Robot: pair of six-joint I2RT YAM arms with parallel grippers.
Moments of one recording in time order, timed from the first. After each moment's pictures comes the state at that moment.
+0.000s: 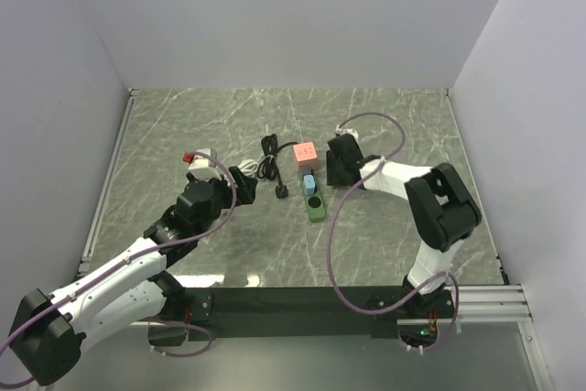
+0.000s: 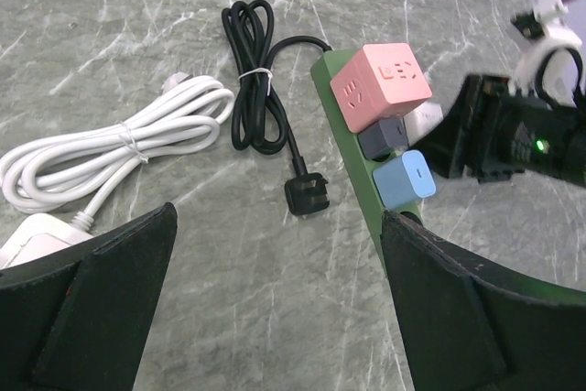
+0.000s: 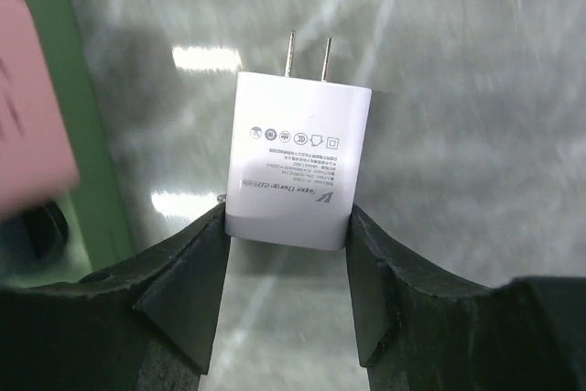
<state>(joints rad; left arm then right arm) -0.67 0.83 0.46 0.09 -0.35 -0.58 0.49 1.80 1.02 -0.16 0.27 0.37</state>
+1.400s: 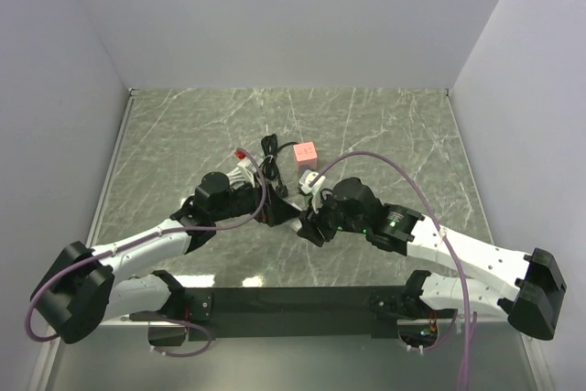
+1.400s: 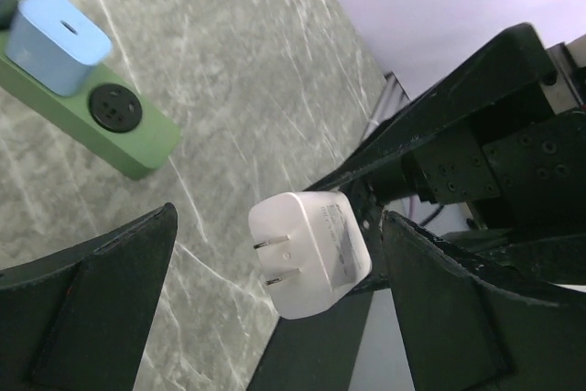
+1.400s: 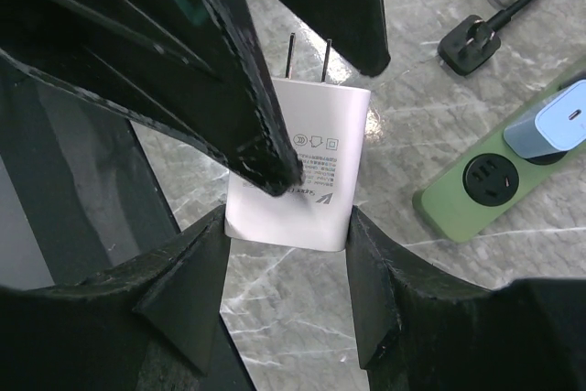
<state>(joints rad) -0.67 1.13 0.47 0.47 0.50 -0.70 0.96 1.04 0.73 -0.28 -0.17 0.04</state>
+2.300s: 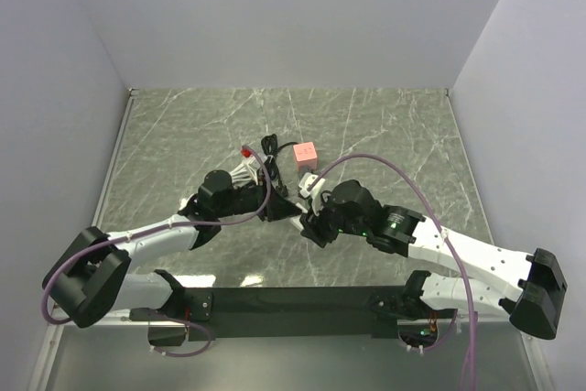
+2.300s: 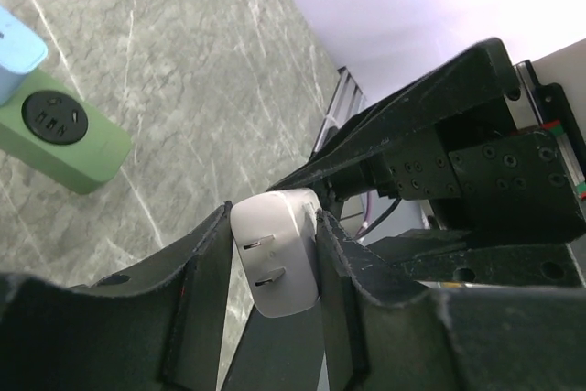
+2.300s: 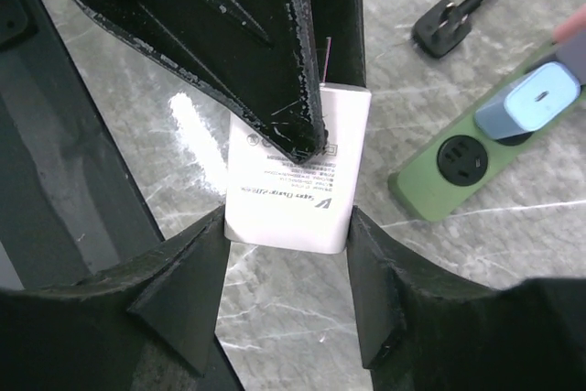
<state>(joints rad) -0.66 1.25 0.47 0.64 0.64 -0.80 0.98 1.03 0.74 -0.33 -0.09 -0.01</state>
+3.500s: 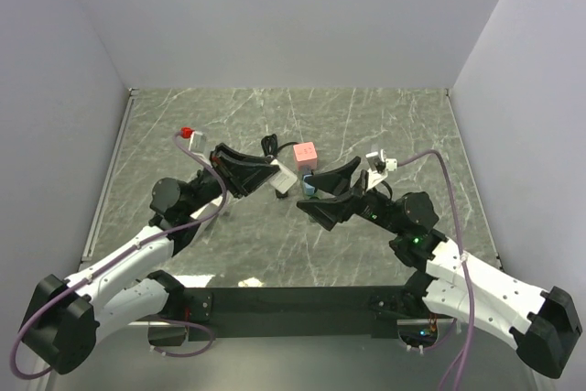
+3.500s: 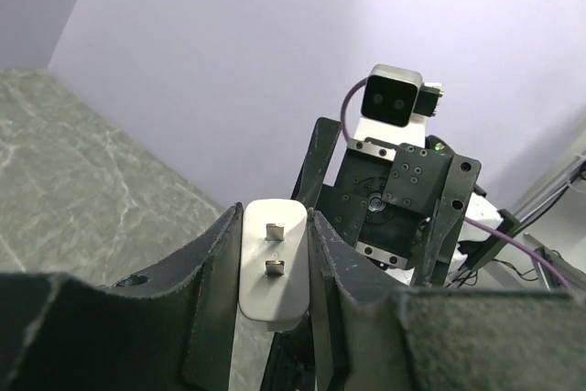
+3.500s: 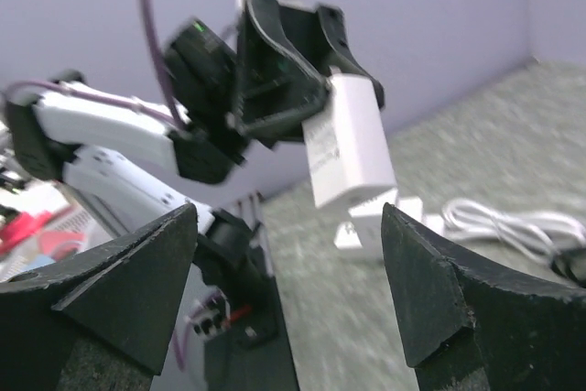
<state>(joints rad) -0.56 0.96 0.49 0.93 0.50 -0.92 0.78 0.78 0.47 0.62 -0.37 0.57</state>
